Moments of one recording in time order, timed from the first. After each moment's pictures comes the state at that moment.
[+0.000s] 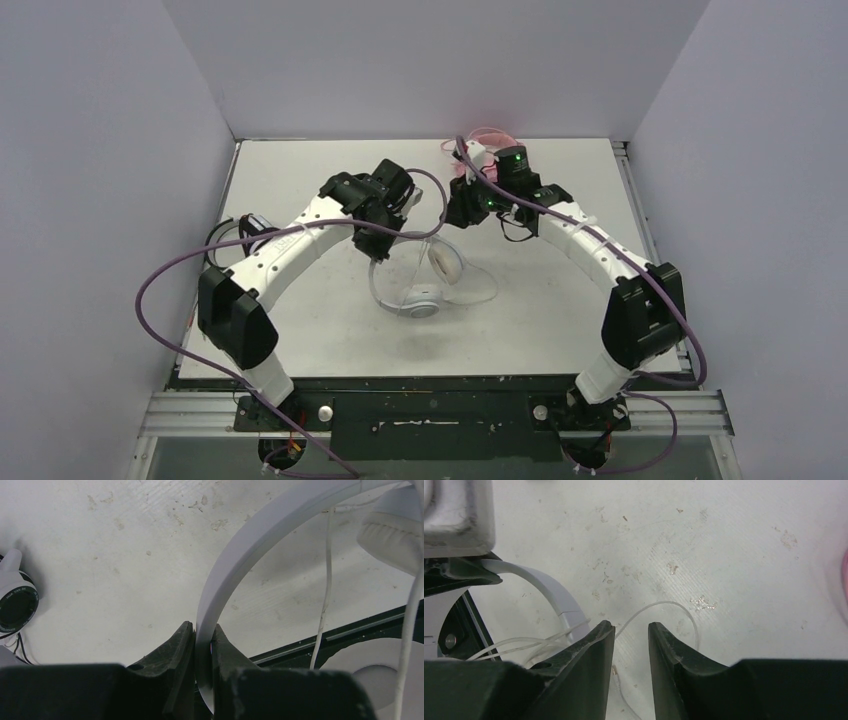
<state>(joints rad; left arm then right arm) -0.67 1.70 1.64 -1.19 -0.13 -0.14 0.44 1.64 1.37 -0.37 -0.58 -0.04</state>
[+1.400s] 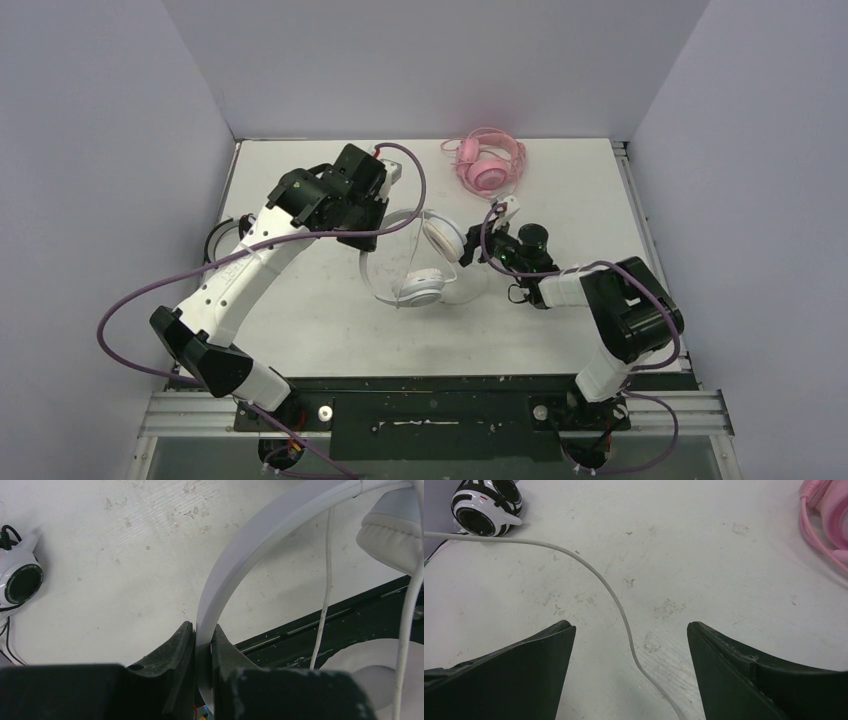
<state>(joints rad) -0.66 1.51 1.75 -1.29 -0.09 -0.25 0.39 1.64 0.56 0.94 -0.43 0.24</state>
